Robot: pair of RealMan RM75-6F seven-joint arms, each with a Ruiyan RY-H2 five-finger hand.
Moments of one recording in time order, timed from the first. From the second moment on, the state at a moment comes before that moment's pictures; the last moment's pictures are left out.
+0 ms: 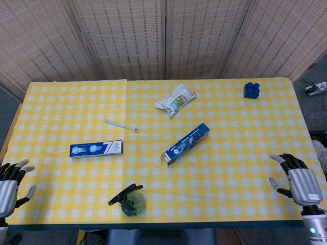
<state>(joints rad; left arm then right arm) -0.04 -1.19 -0.03 -1.50 1.53 1.55 0.07 0.06 -1.14 0.03 -1.58 -1.55 1.48 0.04</state>
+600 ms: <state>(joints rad) -0.02 -1.19 -0.02 -1.49 1.52 1.56 0.05 0.20 -1.07 0.06 -1.62 -1.56 1.30 0.01</state>
